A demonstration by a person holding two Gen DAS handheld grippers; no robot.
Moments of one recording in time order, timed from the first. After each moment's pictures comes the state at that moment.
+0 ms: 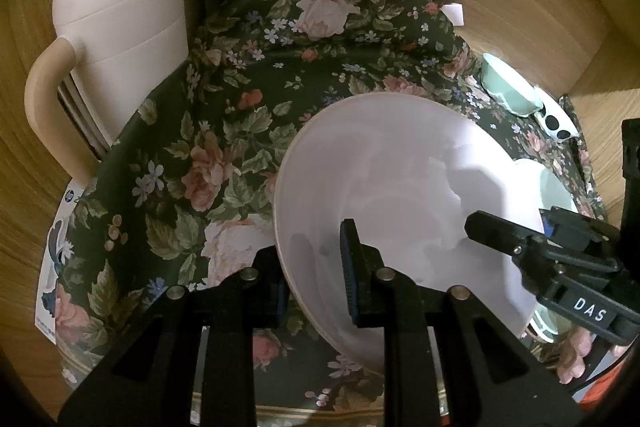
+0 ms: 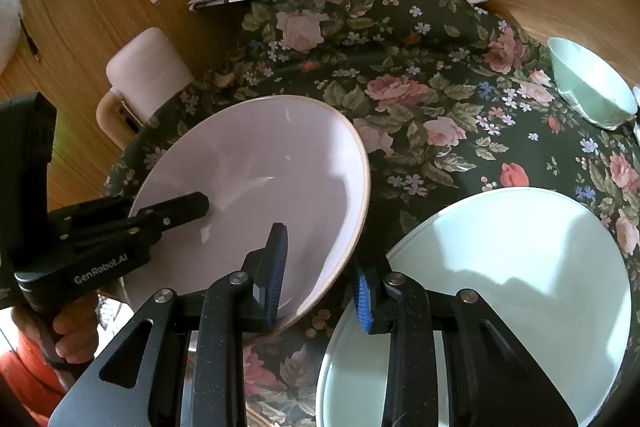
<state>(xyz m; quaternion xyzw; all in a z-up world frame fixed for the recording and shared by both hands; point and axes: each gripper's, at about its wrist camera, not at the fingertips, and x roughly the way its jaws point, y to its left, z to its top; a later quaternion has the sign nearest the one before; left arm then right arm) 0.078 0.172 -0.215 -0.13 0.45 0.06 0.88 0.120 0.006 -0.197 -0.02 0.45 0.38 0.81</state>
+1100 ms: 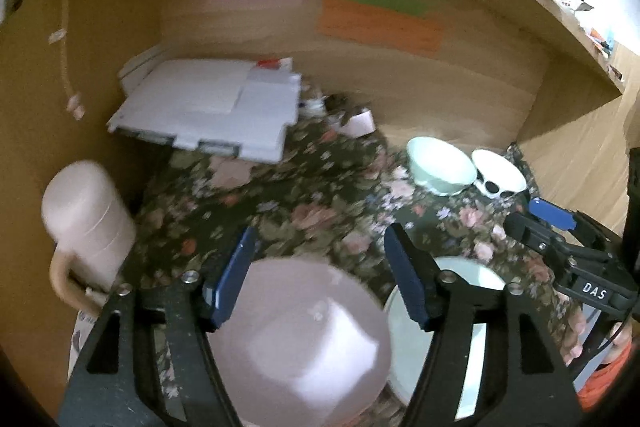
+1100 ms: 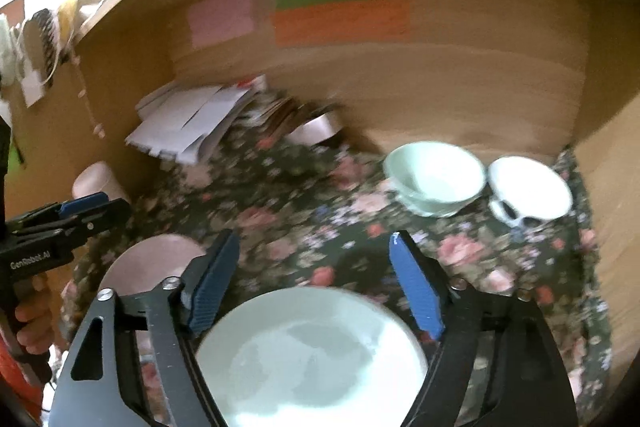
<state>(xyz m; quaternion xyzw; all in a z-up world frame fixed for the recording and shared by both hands) 0.112 0.098 -0.100 -0.07 0.32 0.03 0.94 0.151 -0.124 -0.103 0.01 0.31 0.26 0.91</state>
